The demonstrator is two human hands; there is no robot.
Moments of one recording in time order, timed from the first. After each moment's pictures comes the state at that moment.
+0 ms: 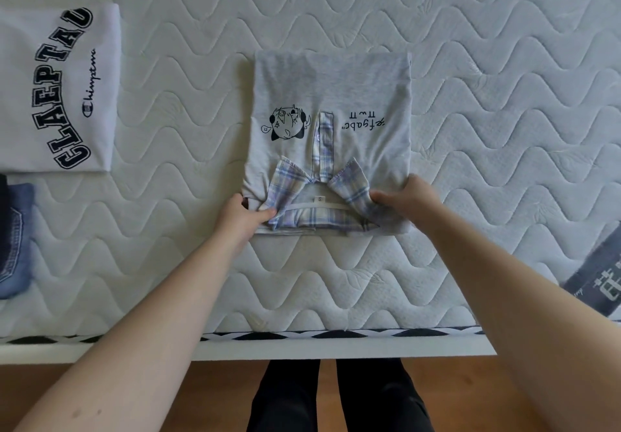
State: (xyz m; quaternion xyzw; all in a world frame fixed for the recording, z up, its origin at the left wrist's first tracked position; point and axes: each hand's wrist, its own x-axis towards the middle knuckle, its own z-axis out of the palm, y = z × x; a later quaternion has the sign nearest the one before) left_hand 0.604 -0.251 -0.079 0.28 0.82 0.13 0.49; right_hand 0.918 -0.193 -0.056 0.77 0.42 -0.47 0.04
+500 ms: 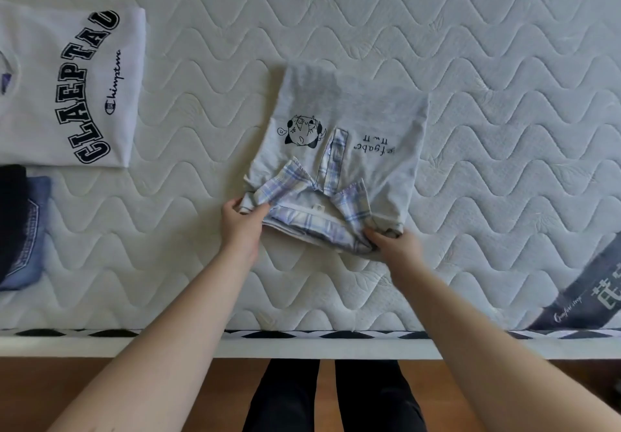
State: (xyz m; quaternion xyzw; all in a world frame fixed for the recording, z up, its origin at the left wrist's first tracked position) left_hand 0.605 -0.268 -0.067 0.11 0.82 0.35 0.43; right_hand 0.869 -0.283 -0.052 0.77 0.19 -0.57 -0.22
